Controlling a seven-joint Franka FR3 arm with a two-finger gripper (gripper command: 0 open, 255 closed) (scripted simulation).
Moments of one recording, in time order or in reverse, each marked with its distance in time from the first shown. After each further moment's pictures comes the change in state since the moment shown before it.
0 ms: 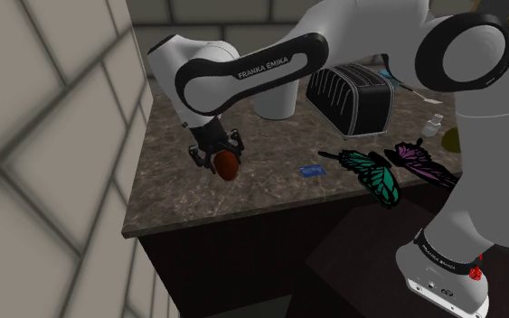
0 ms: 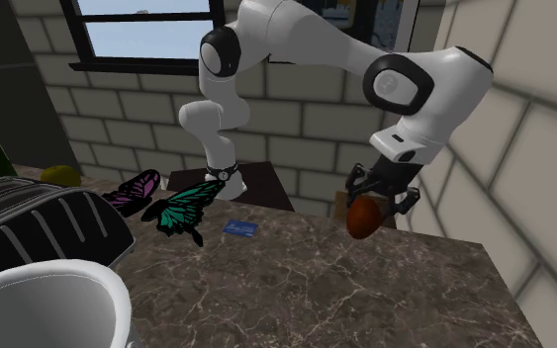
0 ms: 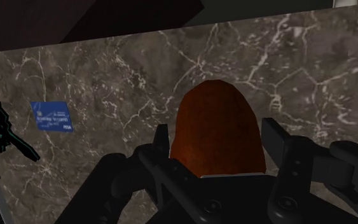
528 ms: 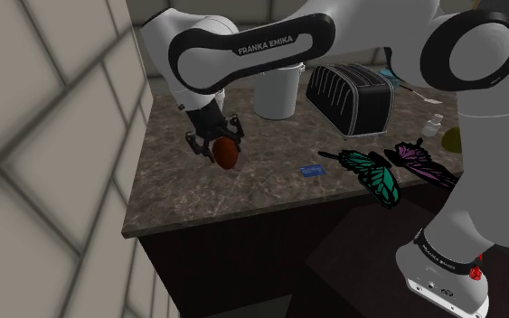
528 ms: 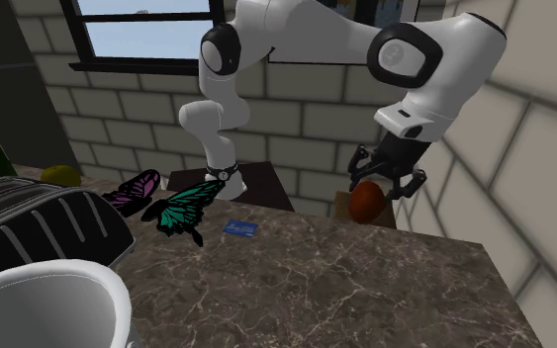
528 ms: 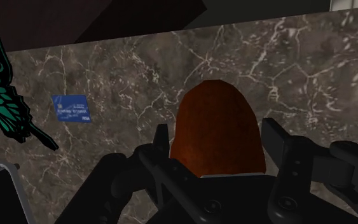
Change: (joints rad) arm 0.009 -0.016 0.005 0.089 0.008 -0.100 -0.016
